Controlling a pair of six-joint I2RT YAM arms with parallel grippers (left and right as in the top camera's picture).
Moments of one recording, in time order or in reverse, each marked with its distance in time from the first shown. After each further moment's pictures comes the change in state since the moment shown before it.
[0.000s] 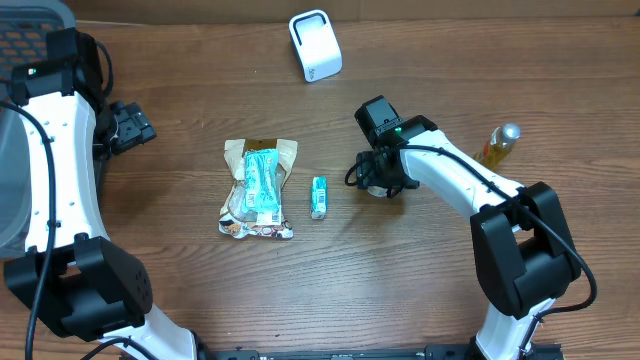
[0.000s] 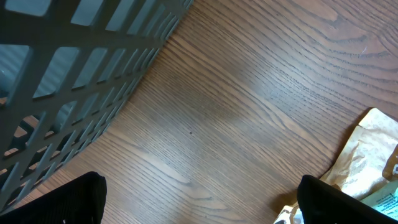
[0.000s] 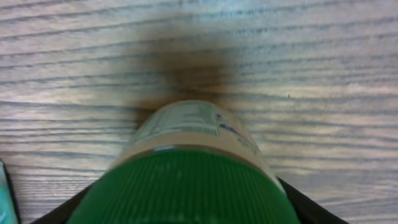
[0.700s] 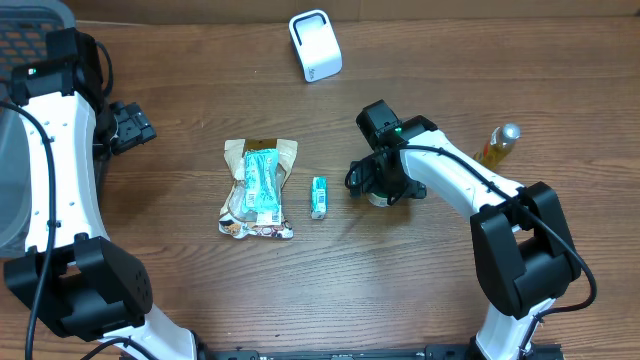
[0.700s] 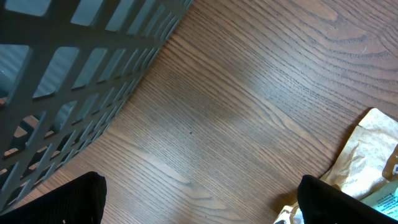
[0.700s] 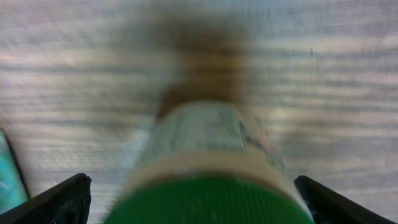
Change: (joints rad) left arm 0.000 0.000 0.000 0.000 0.000 0.000; right arm 0.000 0.000 -0.002 -0.052 -0.067 0.023
